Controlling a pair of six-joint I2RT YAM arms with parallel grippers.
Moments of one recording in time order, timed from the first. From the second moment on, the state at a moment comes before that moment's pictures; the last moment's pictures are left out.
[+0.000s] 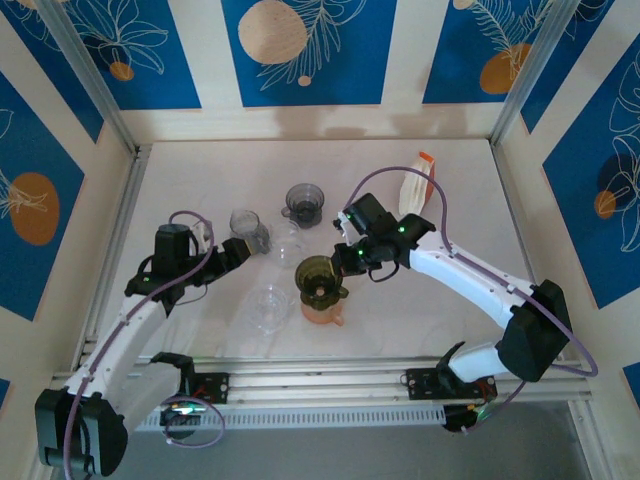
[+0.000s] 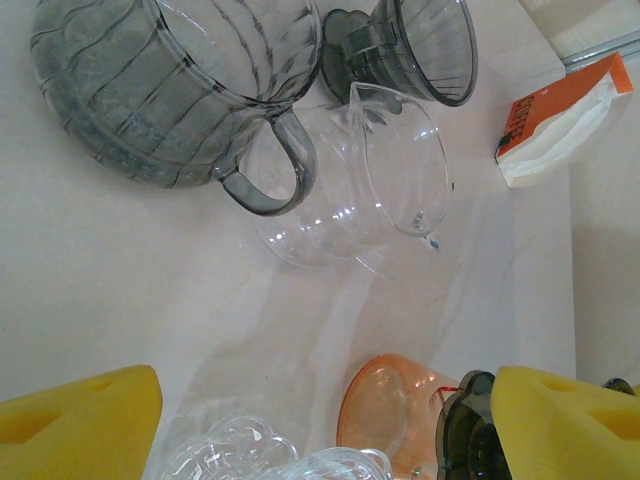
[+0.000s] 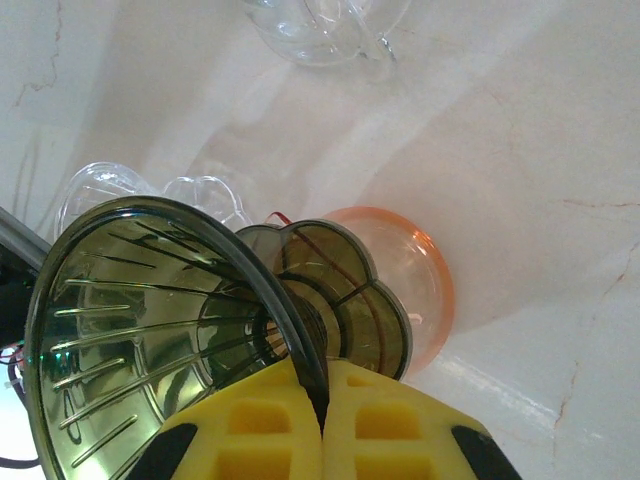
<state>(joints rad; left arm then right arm) -0.16 0.92 0.62 -0.42 0.46 -0.67 0.72 1.39 1.15 -0.84 -0.27 0.48</state>
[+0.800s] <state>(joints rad) -0.16 0.92 0.61 -0.42 0.46 -0.67 0.74 1.34 1.10 -0.84 -0.24 0.52</state>
